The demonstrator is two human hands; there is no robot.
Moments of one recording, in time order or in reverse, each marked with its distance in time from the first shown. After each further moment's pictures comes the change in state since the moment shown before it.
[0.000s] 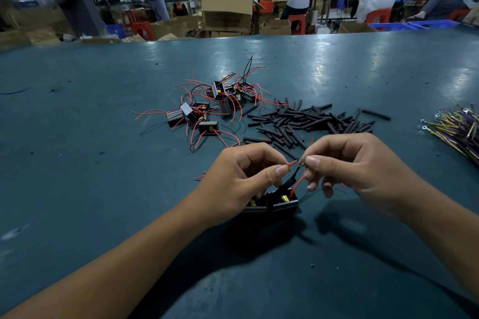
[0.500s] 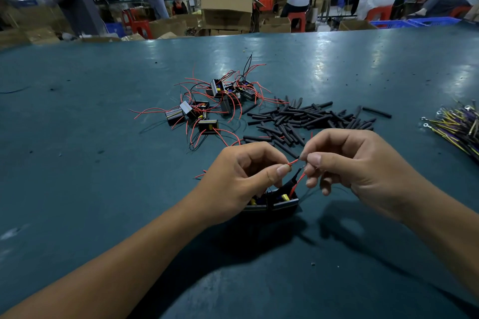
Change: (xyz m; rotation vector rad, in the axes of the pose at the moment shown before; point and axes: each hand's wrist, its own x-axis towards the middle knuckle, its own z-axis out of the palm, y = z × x) left_hand -0.002 -0.002 0.000 0.019 -0.015 -0.001; right_hand -0.003 0.000 0.005 0.100 0.016 -0.013
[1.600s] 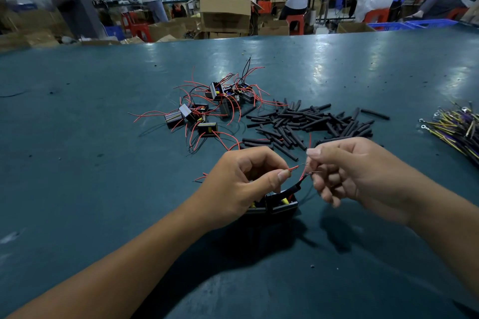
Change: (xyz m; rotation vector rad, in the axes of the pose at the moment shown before) left_hand -0.001 0.006 0.002 0.014 -0.011 0.005; right_hand -0.001 -0.011 0.003 0.023 0.011 0.317
